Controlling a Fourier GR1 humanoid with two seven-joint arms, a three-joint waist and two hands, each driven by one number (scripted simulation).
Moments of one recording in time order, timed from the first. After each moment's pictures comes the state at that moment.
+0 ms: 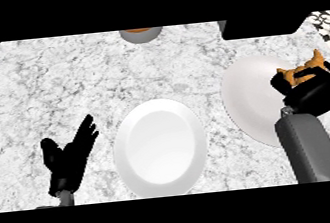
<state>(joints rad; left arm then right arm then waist) 0.03 0.16 -0.14 -1.45 0.17 0.10 0.19 -0.45 -0.13 -0.18 -1.03 1.53 -1.04 1.12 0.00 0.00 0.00</state>
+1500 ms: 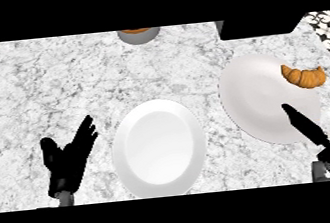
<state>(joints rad) 0.04 0.15 -0.12 -1.47 0.15 0.10 0.23 0.03 -0.17 -0.06 -1.51 0.20 -1.09 0.11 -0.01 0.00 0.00</state>
